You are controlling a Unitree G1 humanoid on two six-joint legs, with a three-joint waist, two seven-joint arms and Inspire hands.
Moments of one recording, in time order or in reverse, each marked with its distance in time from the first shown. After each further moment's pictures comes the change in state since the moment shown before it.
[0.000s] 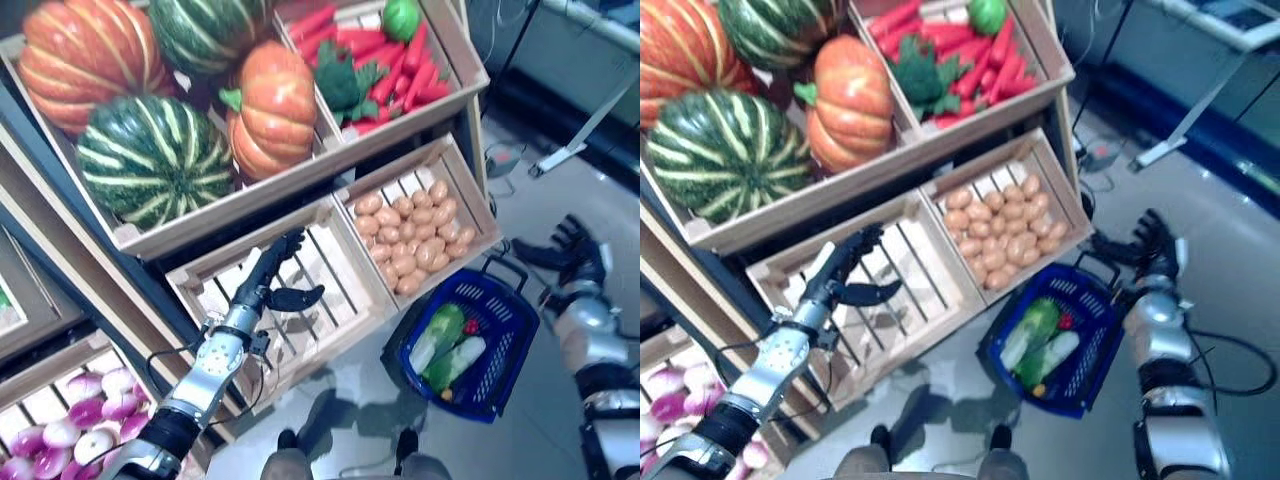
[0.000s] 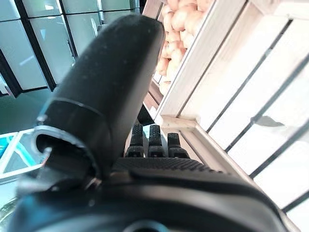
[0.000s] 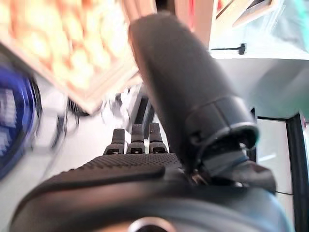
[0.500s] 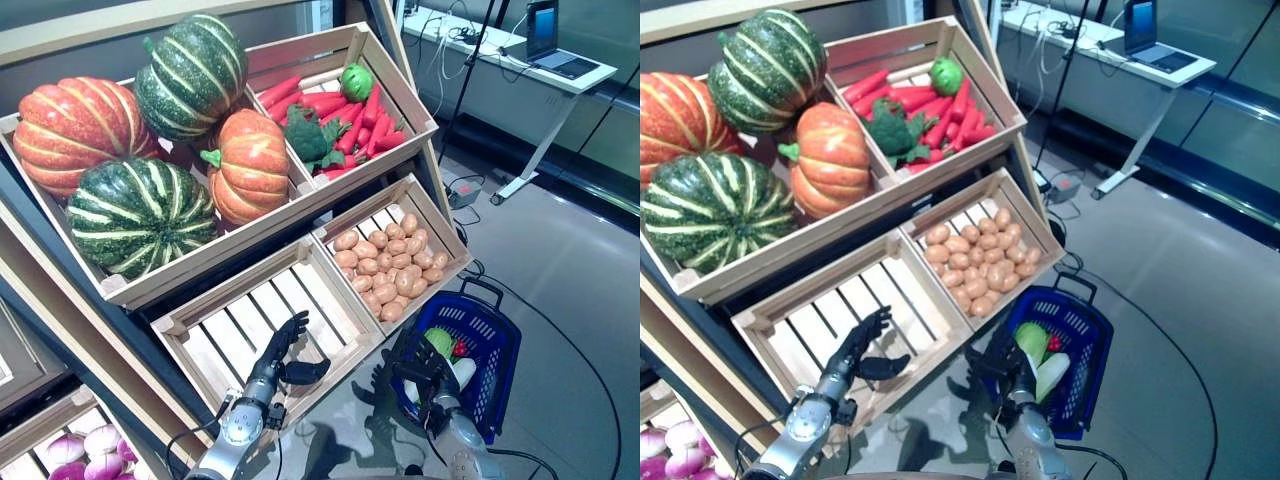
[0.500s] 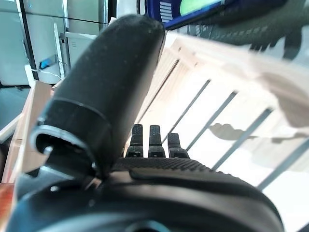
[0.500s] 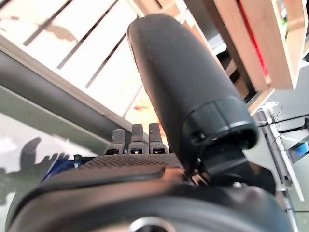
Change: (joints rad) left arm 0.202 -0.181 -0.001 0.183 0.002 -0.006 0.007; right arm 0.376 0.291 0.334 -0.158 0.019 -0.028 0.033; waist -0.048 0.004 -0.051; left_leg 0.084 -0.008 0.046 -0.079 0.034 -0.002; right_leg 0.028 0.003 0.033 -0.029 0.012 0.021
